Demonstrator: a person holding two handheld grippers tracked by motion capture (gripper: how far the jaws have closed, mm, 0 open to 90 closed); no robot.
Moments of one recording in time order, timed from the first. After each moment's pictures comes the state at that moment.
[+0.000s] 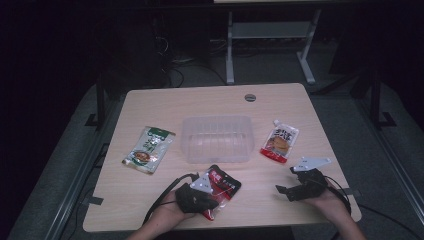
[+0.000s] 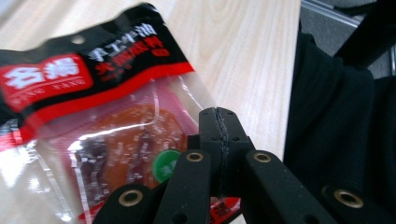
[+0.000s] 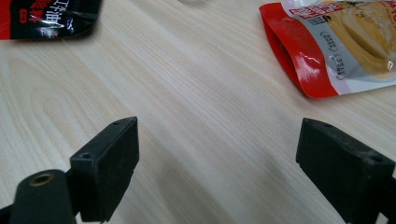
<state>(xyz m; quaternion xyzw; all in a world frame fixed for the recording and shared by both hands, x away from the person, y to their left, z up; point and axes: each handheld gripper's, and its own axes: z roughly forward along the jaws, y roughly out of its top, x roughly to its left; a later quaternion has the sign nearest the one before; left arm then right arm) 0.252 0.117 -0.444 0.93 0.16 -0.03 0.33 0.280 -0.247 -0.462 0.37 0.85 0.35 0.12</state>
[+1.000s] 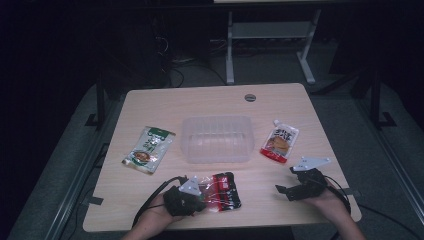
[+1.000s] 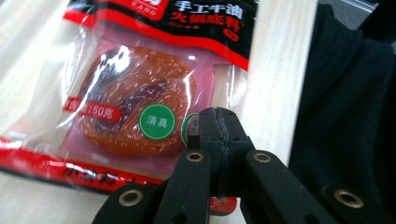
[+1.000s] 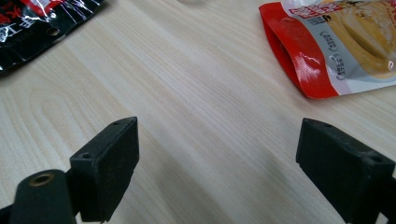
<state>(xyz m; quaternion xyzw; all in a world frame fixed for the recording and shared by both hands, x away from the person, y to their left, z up) 0.250 0.149 -0.445 0.93 0.19 -0.01 0.31 0.281 -0.247 -0.463 0.37 0.85 0.35 0.12</state>
